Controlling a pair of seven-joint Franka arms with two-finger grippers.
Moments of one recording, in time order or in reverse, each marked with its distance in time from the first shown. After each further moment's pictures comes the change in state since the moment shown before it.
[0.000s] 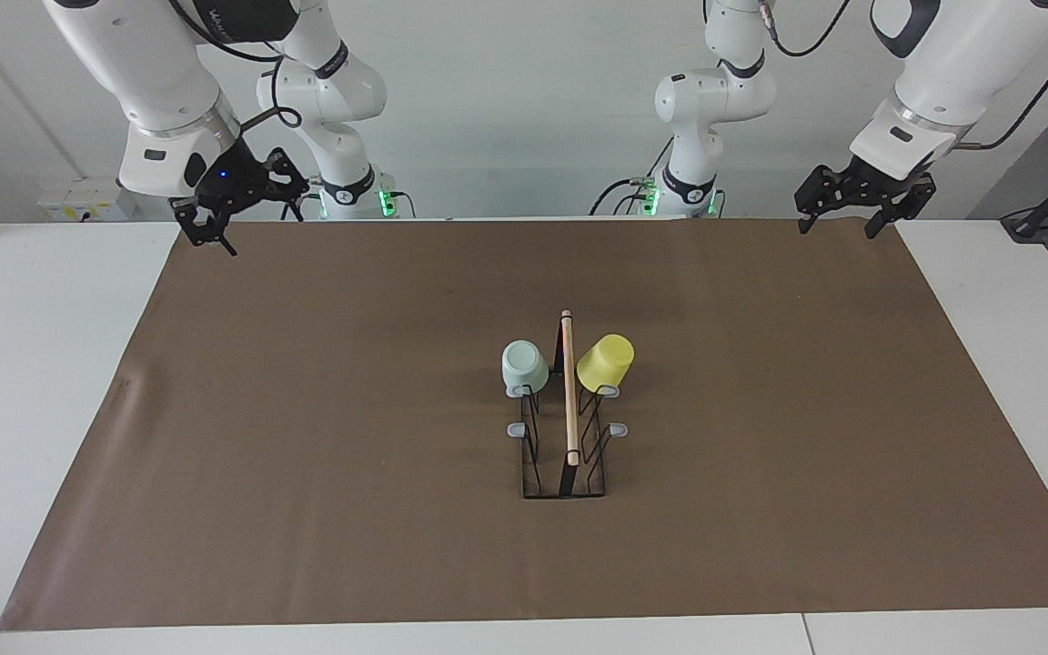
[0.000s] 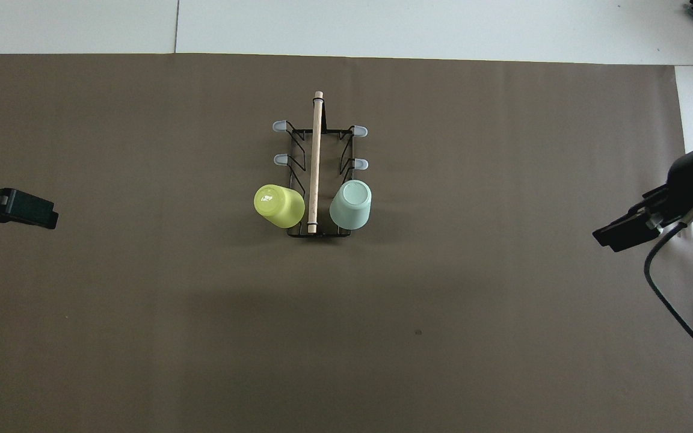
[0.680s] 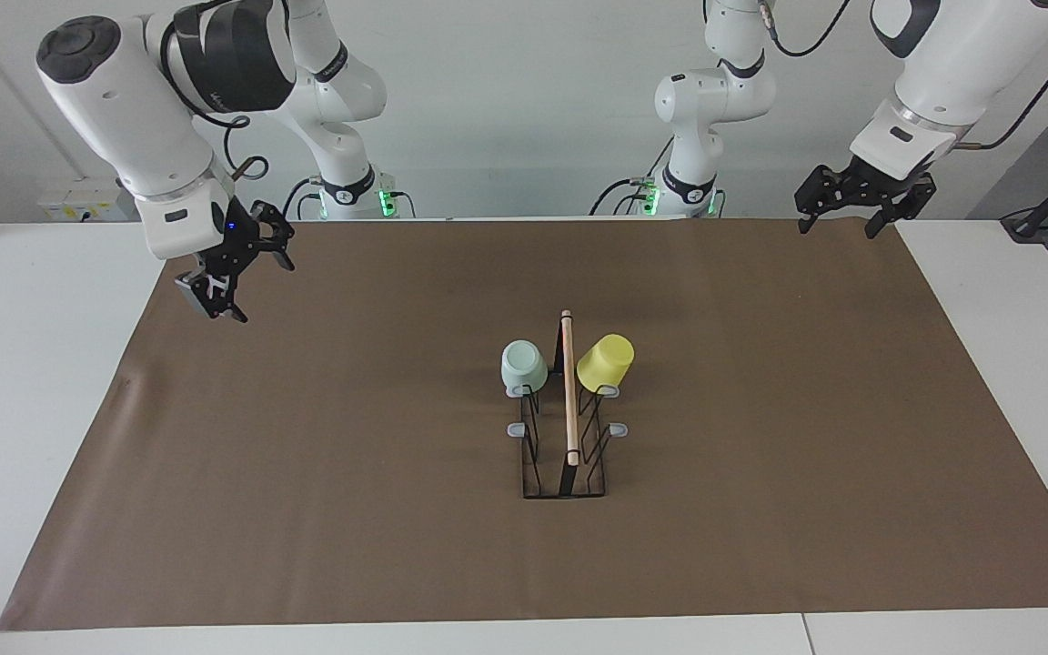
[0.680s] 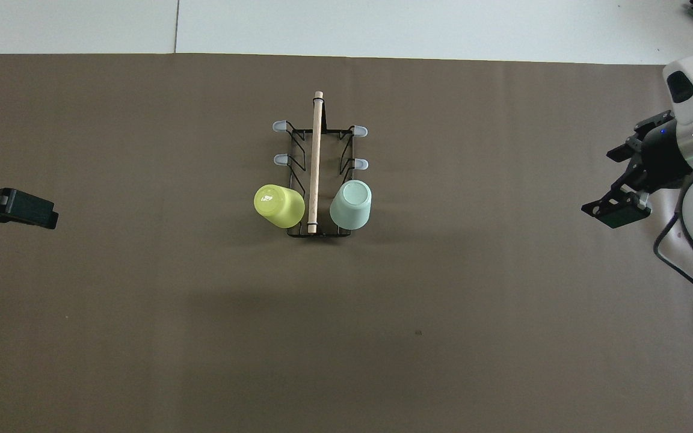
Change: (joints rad) left arm 0.000 0.000 0.000 0.000 0.000 0.000 0.000; right arm -0.020 0.073 0.001 -0.017 0.042 0.168 -0.392
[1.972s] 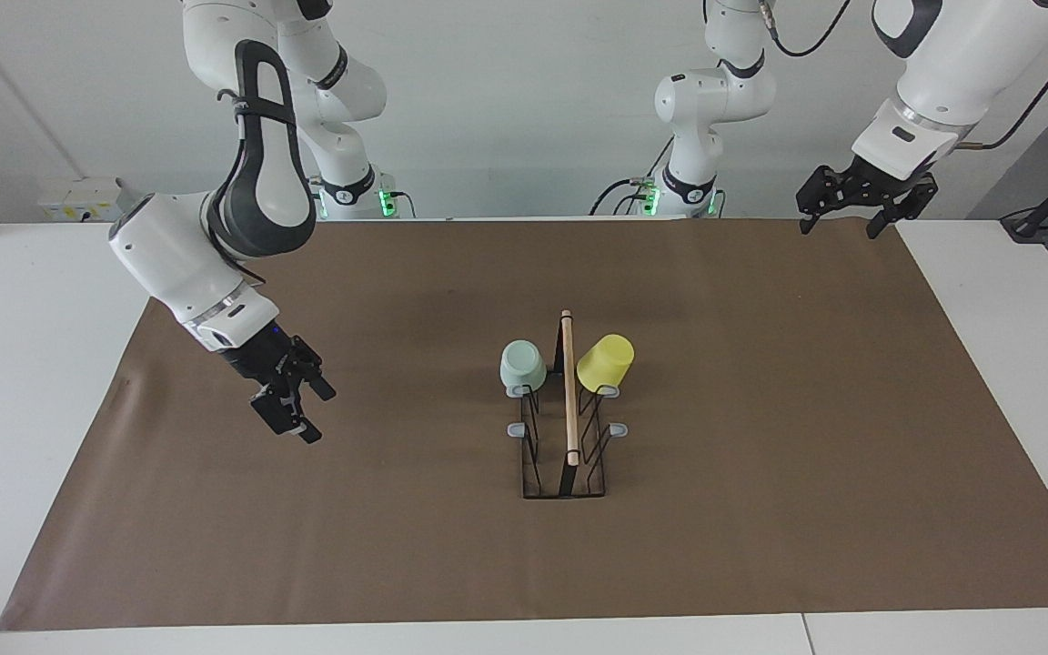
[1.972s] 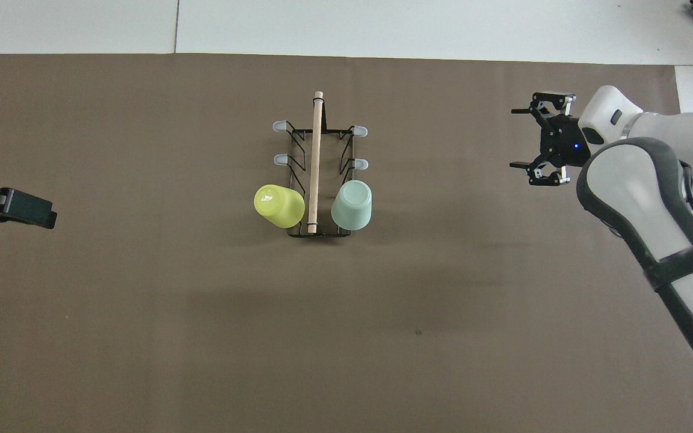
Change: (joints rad) left arm 0.000 0.000 0.003 0.000 0.000 0.001 0.000; right arm 0.006 0.155 -0.009 -0.331 0.537 0.797 -1.272
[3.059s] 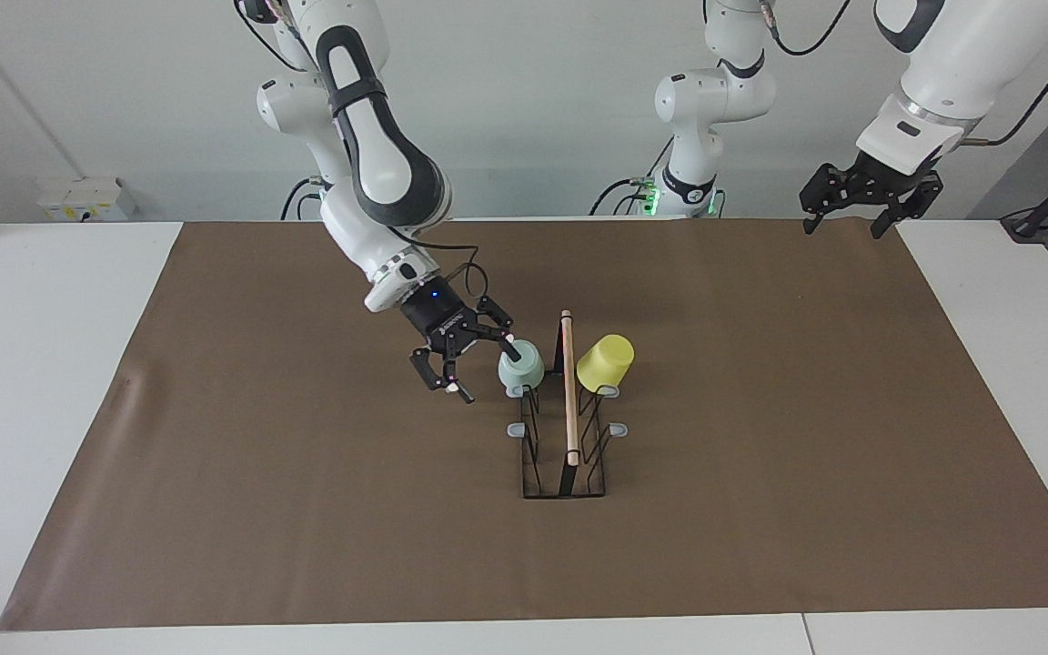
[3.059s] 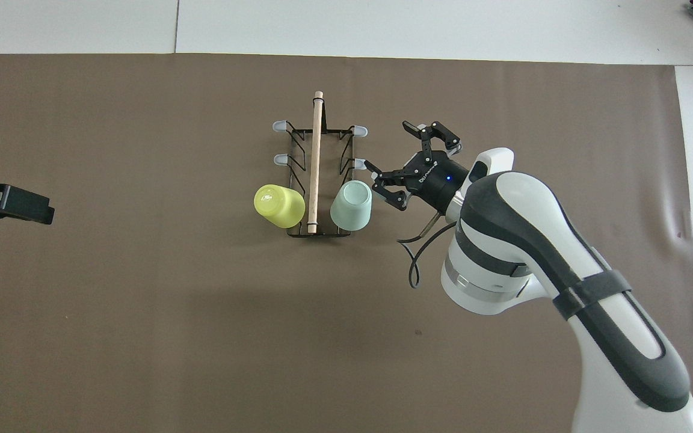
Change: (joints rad) left arm 0.000 0.000 0.001 0.005 0.000 0.012 0.000; right arm 0.410 -0.009 0.010 -0.051 1.280 0.472 -0.005
